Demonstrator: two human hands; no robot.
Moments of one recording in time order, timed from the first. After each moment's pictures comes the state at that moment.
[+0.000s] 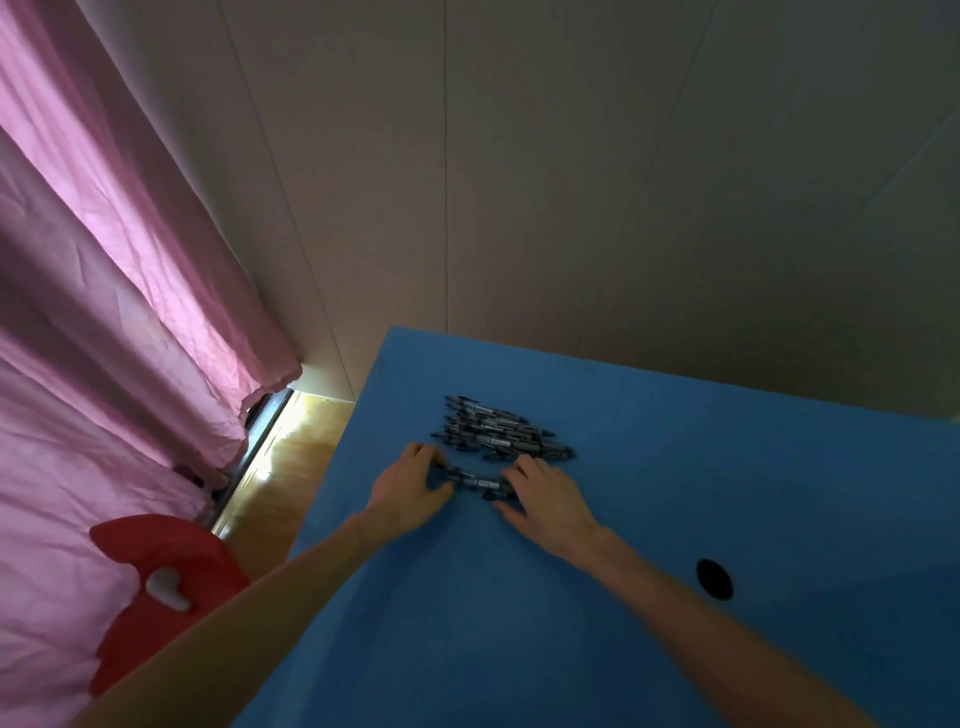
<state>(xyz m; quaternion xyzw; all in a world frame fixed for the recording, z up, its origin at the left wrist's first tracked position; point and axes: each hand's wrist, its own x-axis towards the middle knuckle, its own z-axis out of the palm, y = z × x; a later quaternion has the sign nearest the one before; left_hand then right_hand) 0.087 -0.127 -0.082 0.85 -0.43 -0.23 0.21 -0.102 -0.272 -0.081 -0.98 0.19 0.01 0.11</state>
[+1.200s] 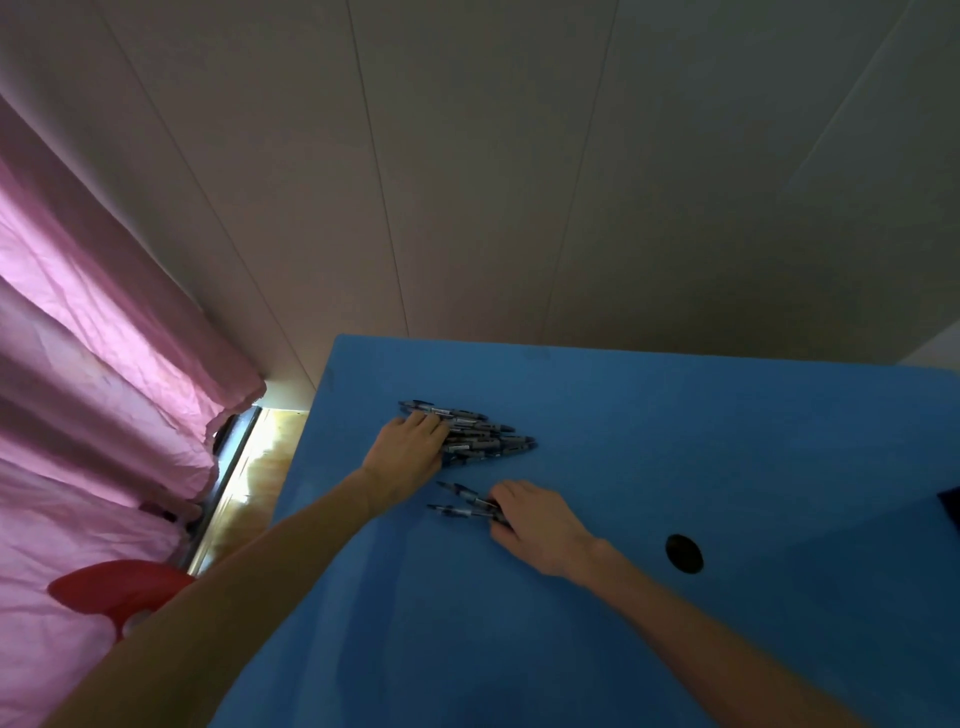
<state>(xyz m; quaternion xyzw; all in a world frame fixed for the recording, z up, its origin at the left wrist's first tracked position) 0.092 -0.208 -0.067 0.73 -0.68 0.02 -0.08 -0.142 -0.276 -0.081 -0.97 0.19 0.04 0.17</state>
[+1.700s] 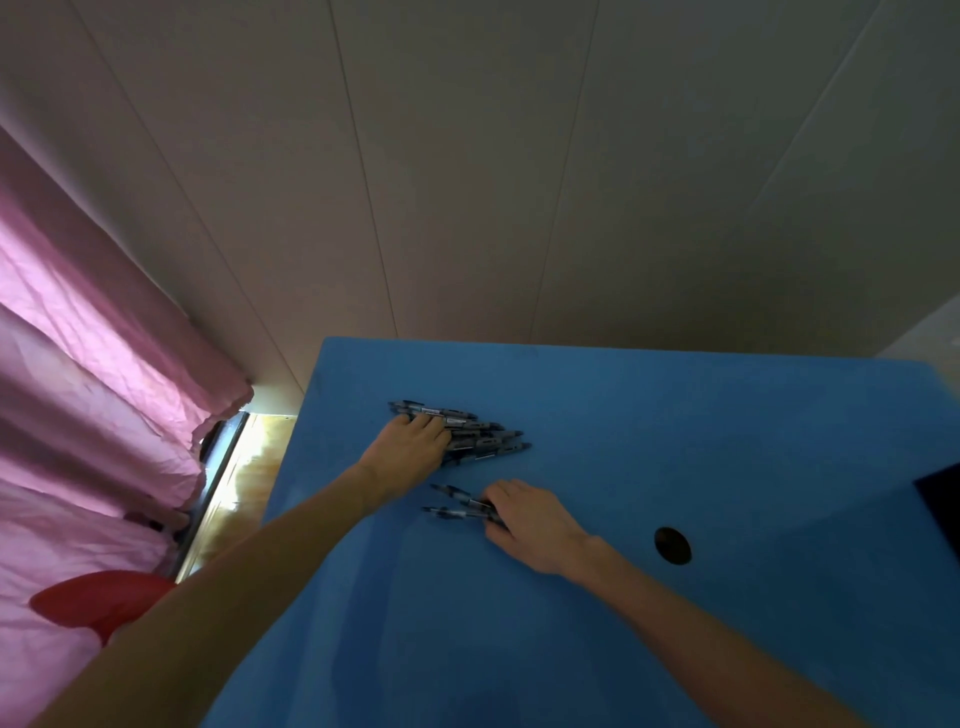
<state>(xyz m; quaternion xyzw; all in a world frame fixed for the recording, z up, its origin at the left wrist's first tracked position) 0.093 -0.213 -0.072 0.66 -0.73 0.09 -0.15 -0.147 -0.275 -0.081 -0.96 0.20 0.03 0.18</state>
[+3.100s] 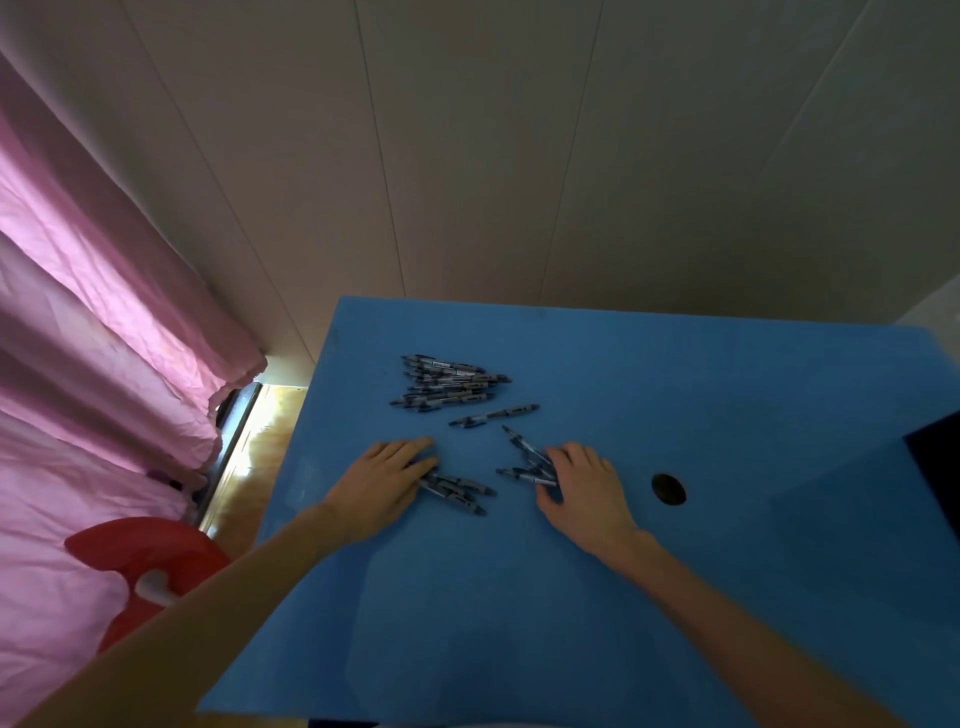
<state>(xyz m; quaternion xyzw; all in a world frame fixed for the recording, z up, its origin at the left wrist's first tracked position) 0.071 -0.082 -0.097 0.67 -0.74 0.00 0.03 -0.218 -0.248 -0.088 -0.93 0.36 -0.02 0.09</state>
